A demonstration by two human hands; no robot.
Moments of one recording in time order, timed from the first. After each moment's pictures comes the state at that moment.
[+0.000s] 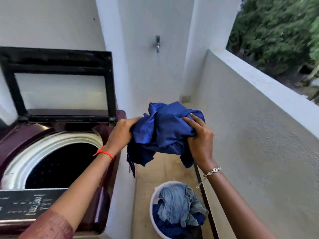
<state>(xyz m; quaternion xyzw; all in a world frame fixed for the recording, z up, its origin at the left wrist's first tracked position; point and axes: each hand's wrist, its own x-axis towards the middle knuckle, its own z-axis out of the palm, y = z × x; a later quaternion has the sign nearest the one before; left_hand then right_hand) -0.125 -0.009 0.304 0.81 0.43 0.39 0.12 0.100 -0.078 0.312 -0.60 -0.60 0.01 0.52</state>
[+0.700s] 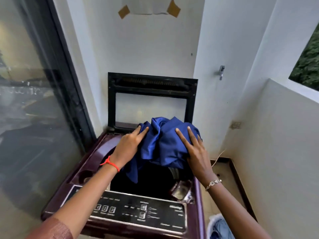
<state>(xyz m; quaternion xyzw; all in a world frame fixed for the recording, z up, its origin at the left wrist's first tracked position) -0.451 0.003 0.305 0.82 0.49 0.23 -0.17 -0.207 -0.036 0.295 -0.53 -0.79 -0.09 0.30</state>
